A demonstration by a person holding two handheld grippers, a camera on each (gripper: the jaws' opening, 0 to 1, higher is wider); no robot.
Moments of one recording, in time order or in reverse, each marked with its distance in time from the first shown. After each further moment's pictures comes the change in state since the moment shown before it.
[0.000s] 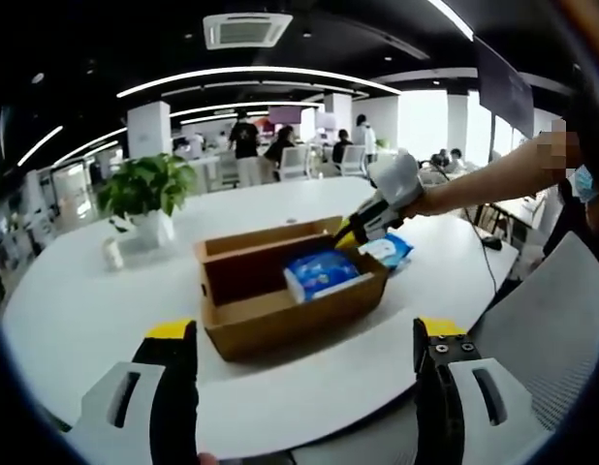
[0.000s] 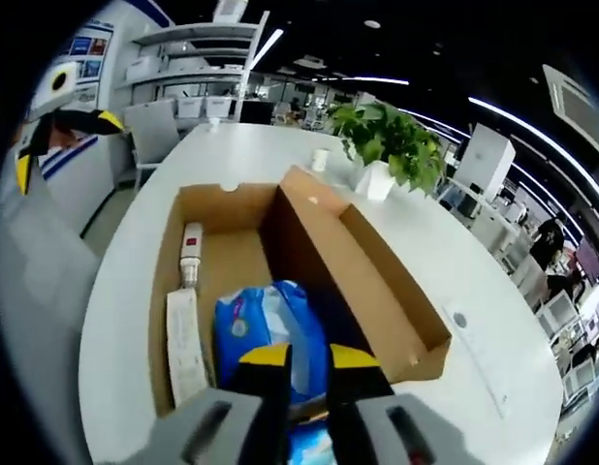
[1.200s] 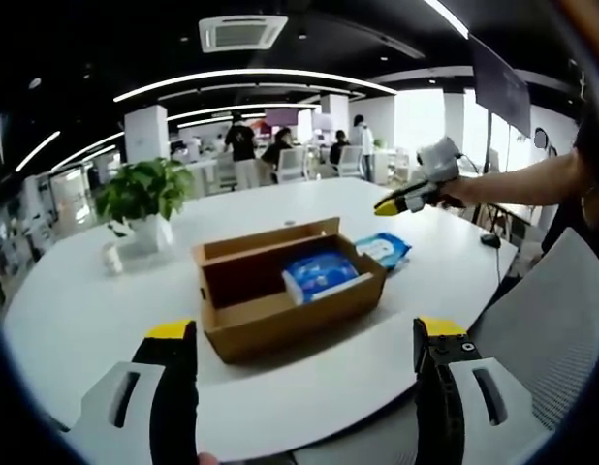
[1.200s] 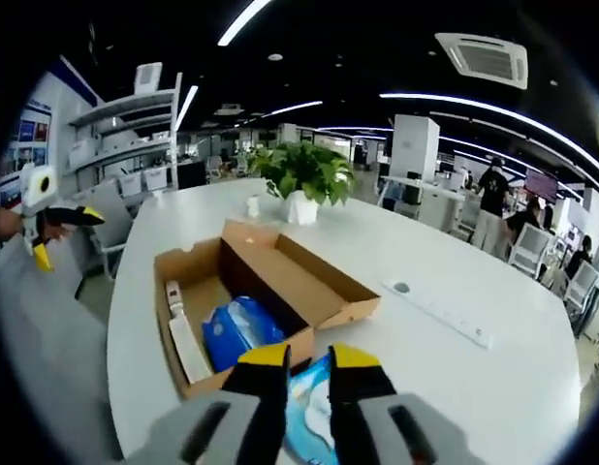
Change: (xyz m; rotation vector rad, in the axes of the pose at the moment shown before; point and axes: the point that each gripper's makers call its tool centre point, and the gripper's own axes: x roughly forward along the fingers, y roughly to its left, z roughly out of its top) left arm 0.000 -0.003 0.001 0.020 -0.006 -0.007; right arm -0.101 -0.037 -0.020 0.332 -0.183 -0.150
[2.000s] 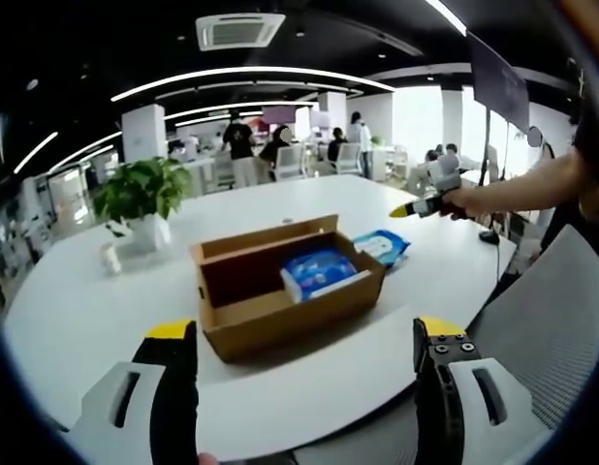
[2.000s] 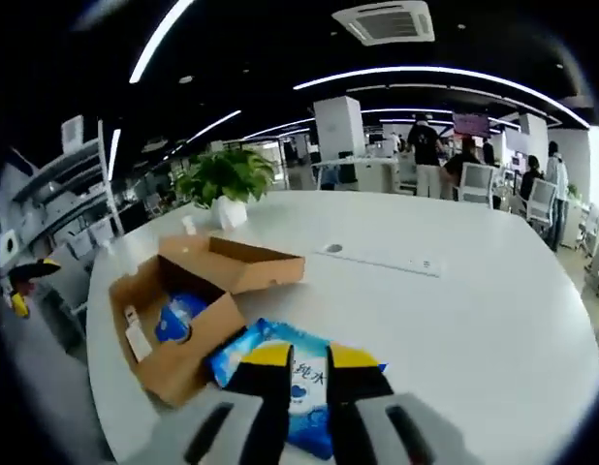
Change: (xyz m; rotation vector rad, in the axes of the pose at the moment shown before) left arm 0.001 -0.001 -0.001 0.009 0.011 -0.007; right arm -0.032 -0.066 -0.054 0.266 -0.009 -0.190
